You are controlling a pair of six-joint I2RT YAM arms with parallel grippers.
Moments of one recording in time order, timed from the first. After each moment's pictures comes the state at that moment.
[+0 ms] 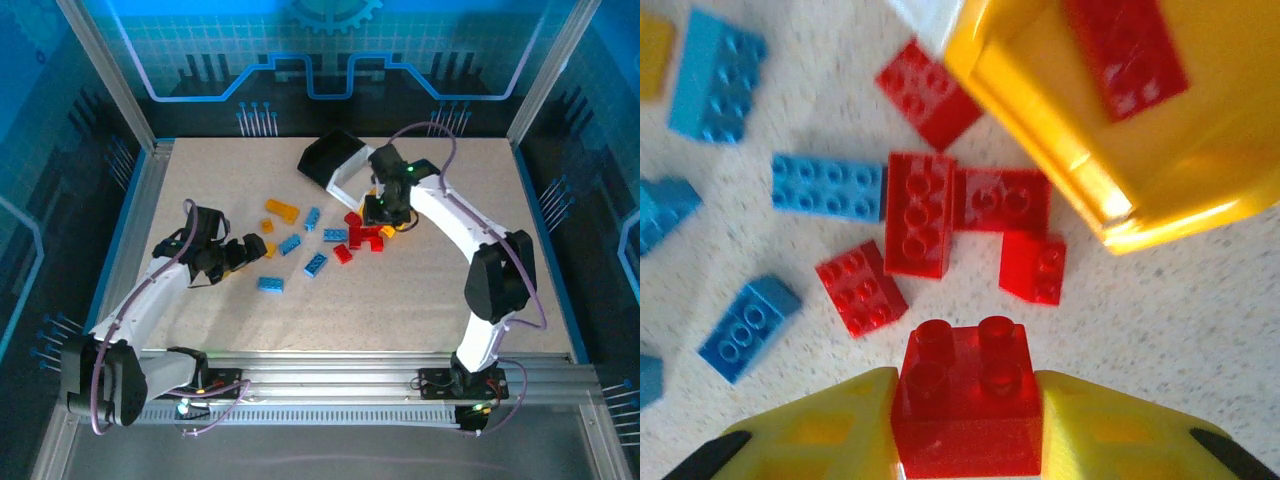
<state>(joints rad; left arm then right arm) -0.14 1.17 0.80 -0.68 0.27 -0.67 0.42 1.79 1.61 -1.05 -0.04 0.42</state>
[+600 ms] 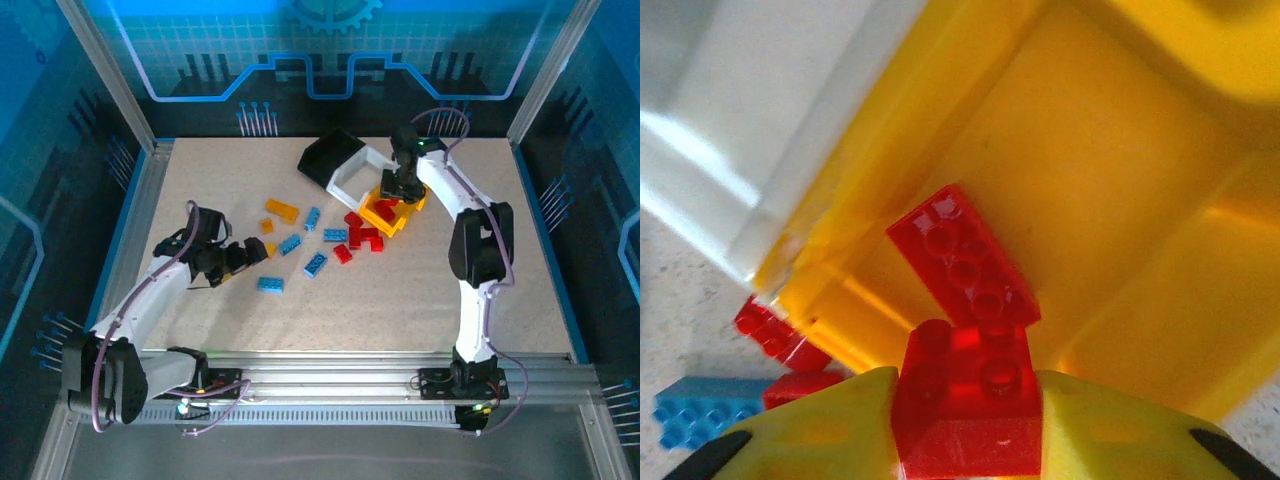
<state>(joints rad) -0.13 1.18 0.80 -0.72 0.29 -0.64 0.25 2.13 1.89 -1.05 -0.03 0.39</state>
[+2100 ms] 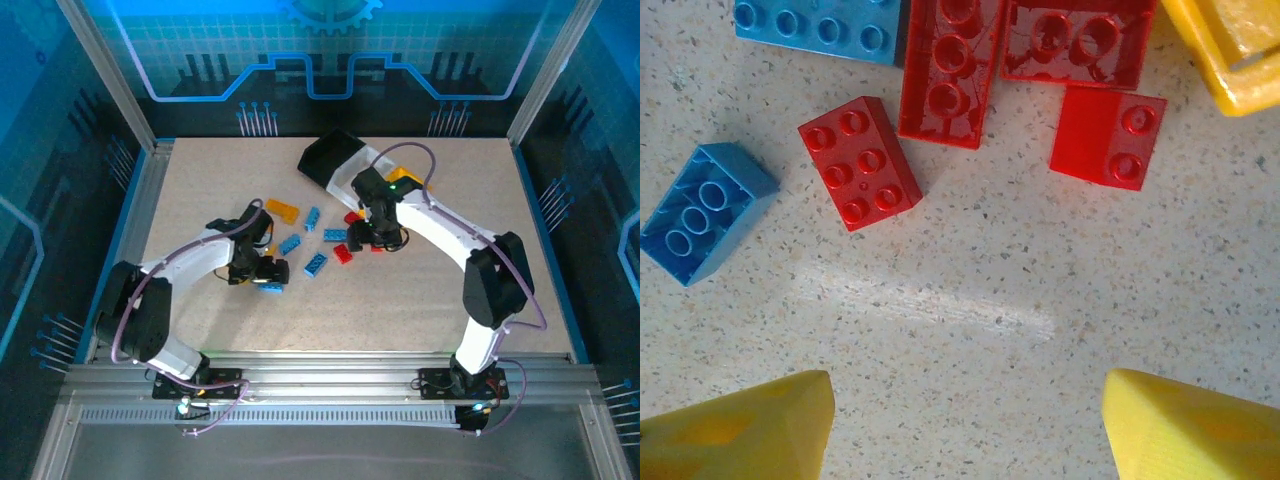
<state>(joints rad) -0.39 1.54 0.95 -0.84 0.12 -0.40 0.54 1.76 1.46 -1.07 -0.04 0.45</state>
